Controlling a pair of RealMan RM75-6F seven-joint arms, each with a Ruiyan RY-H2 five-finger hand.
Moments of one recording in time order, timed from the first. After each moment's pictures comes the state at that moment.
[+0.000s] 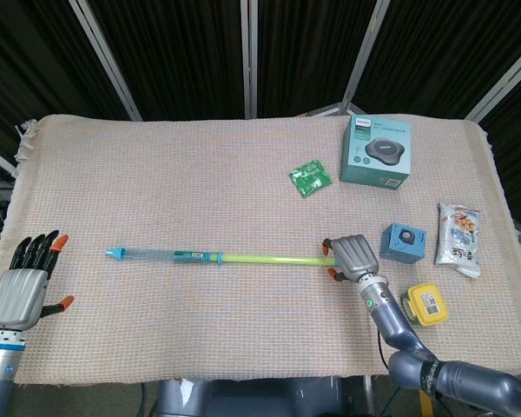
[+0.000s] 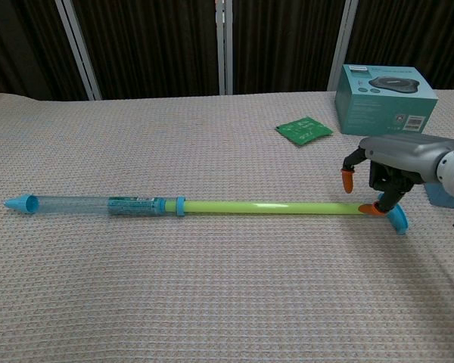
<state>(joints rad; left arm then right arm) -0.15 -1.20 -0.06 -1.69 1.45 1.41 0.27 0.65 -1.53 0.20 -1.50 -0.96 0.91 -0.53</state>
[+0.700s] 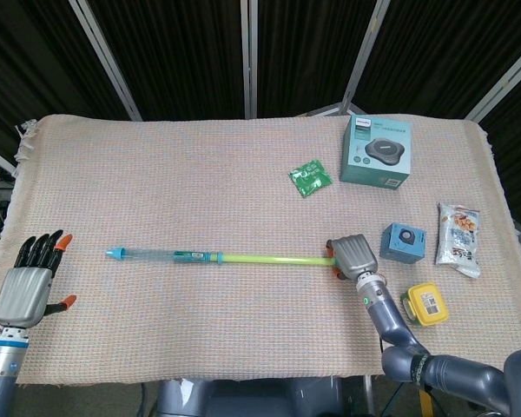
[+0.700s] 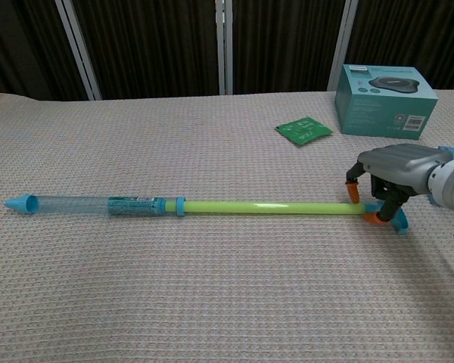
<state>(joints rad) -0.17 -1.21 -0.05 -1.68 1.43 1.39 0.28 0.69 -1.59 0.15 -1.37 -0.93 0.92 -0.56</state>
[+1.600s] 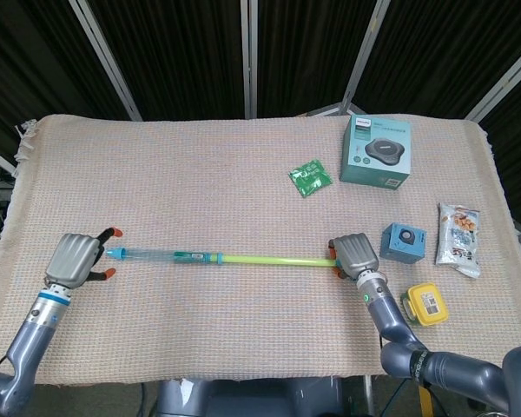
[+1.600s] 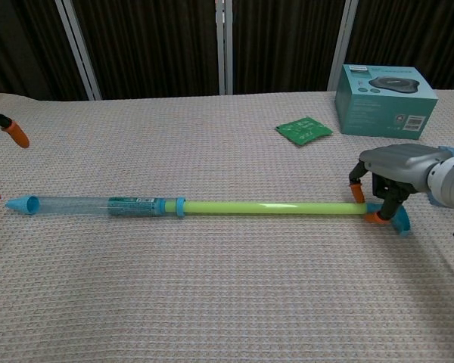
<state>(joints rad) -0.40 -1.38 -0.12 -1.37 1.45 1.13 0.09 0.71 -1.59 0.15 -1.37 -0.87 0.91 -0.56</state>
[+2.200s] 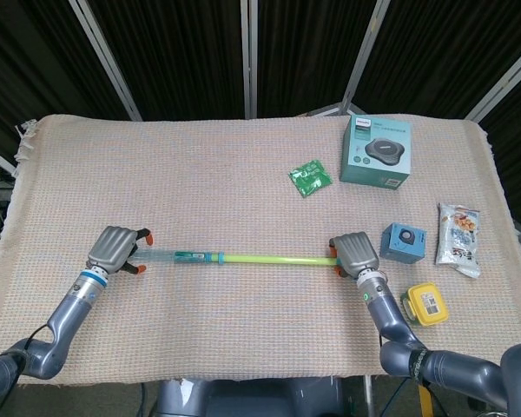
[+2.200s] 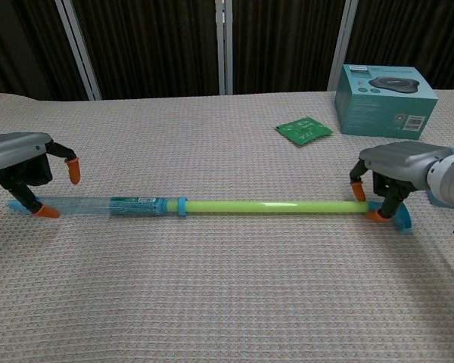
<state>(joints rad) -0.56 -1.51 -0.14 -1.23 1.33 0.89 0.05 0.73 -1.59 0.14 -1.37 -0.85 0.92 -0.58</state>
